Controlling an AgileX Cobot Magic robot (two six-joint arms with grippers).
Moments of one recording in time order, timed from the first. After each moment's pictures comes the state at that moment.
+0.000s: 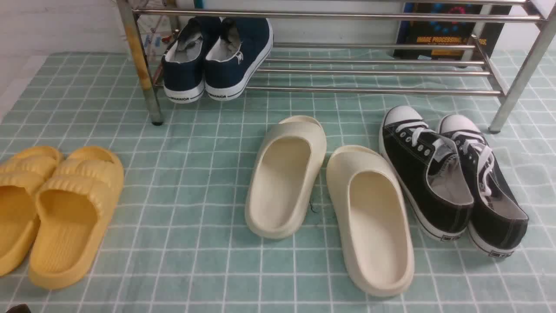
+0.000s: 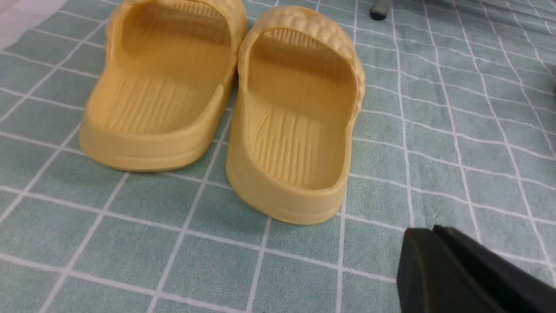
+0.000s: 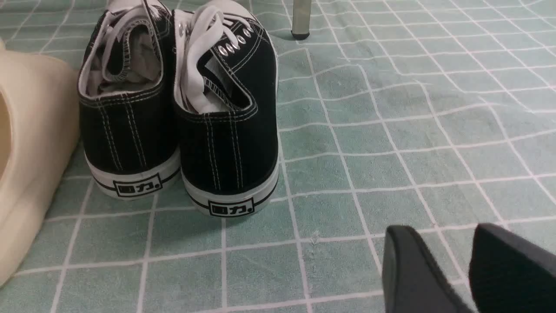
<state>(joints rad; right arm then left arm) -0.09 -0.01 0.02 -0.12 0.38 0.20 0.07 -0.01 0.03 -0.02 0.38 -0.20</state>
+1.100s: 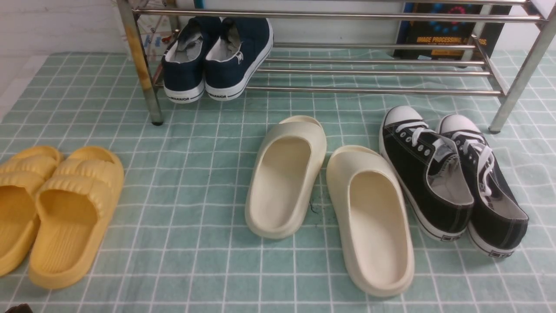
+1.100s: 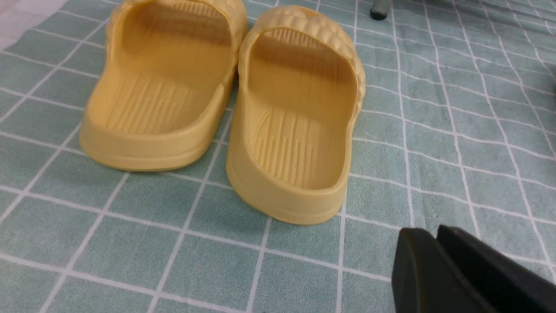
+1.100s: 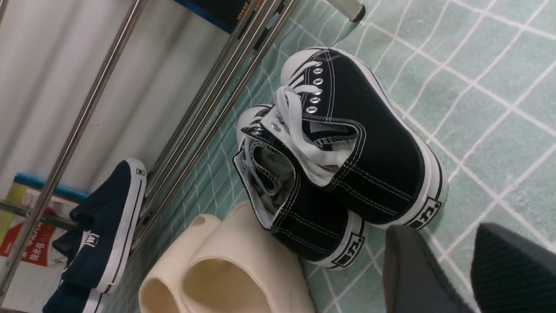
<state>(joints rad) -0.09 -0.01 0.02 0.28 0.31 0.73 0.07 -0.01 0.03 -0.02 0.38 -0.20</state>
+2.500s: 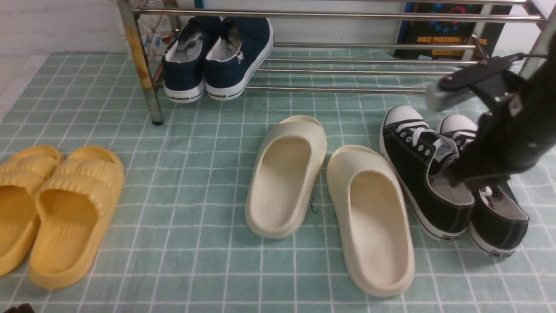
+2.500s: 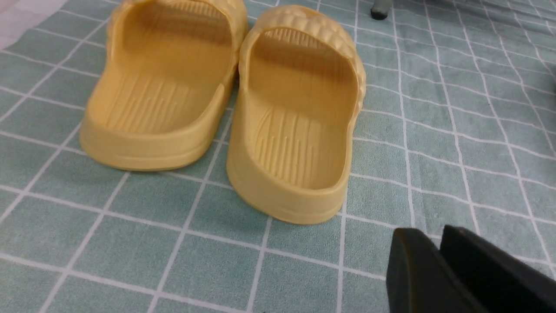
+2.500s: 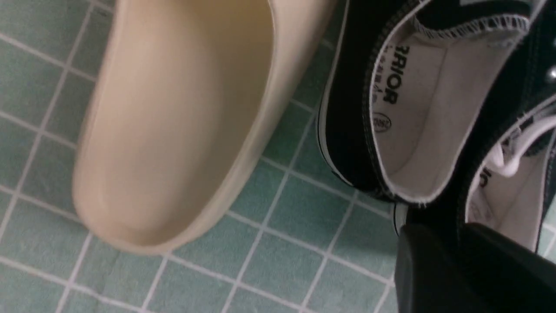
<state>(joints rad) 0.37 1.58 -1.27 -0.06 1.04 0.00 0.07 -0.01 0.03 -0.02 0.38 -0.20</state>
